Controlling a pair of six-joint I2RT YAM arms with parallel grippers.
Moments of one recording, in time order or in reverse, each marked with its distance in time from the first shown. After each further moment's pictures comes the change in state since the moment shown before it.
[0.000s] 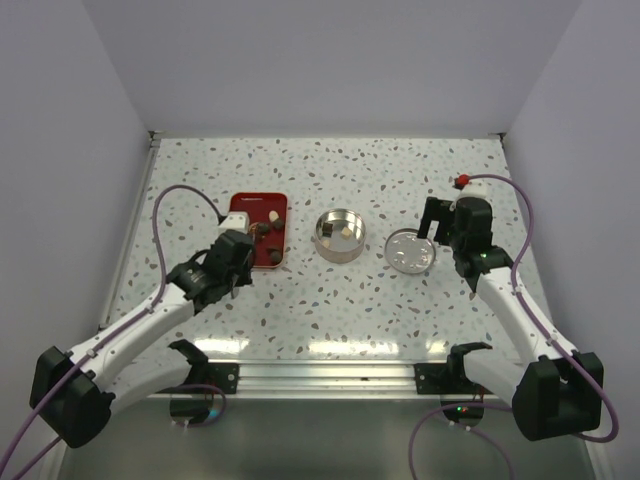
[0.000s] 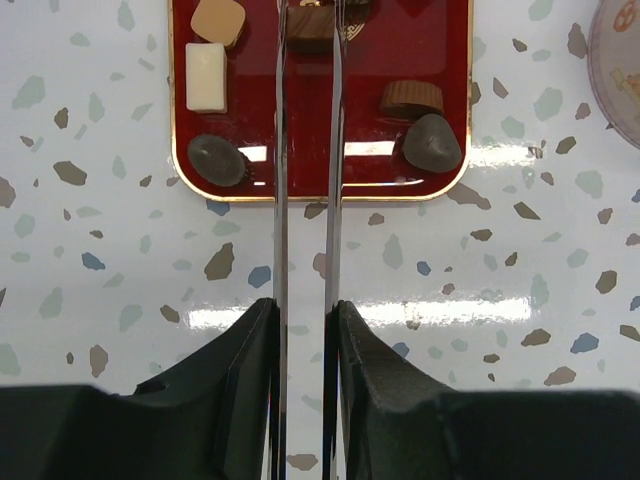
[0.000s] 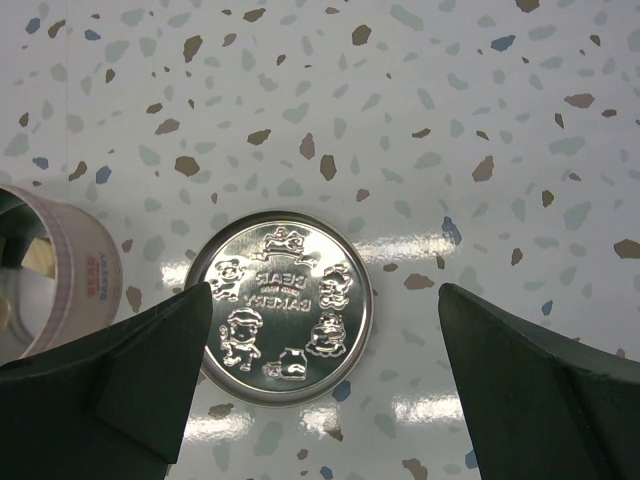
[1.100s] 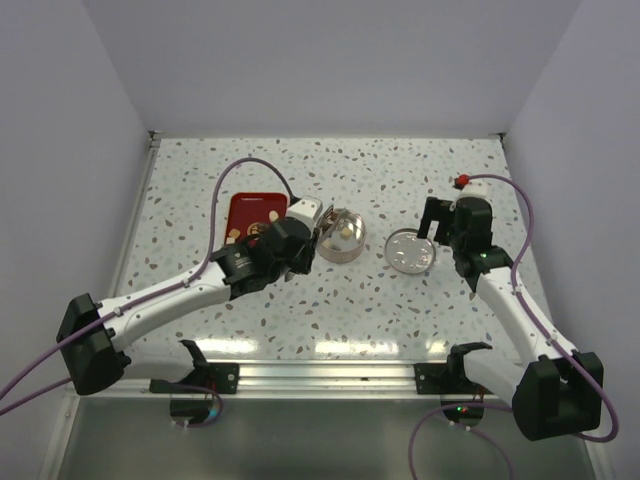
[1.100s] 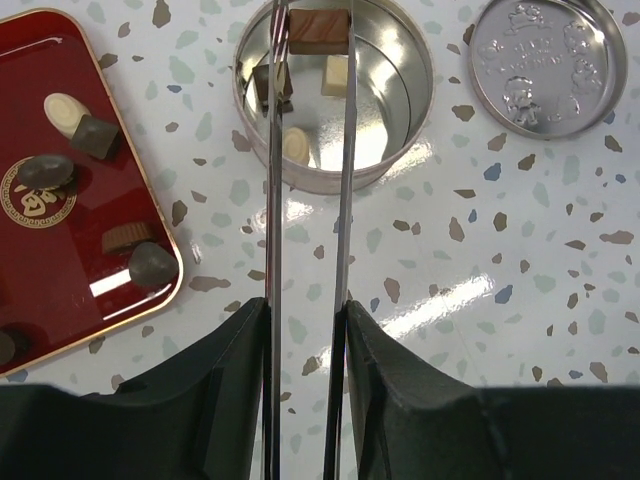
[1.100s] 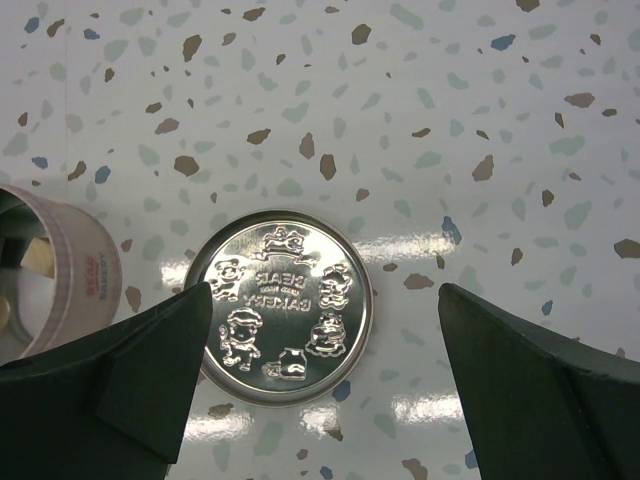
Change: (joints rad) left arm -0.333 0.275 0.321 0.148 0.043 0.071; right arm 0.000 0.001 0.000 0.000 0.000 0.000
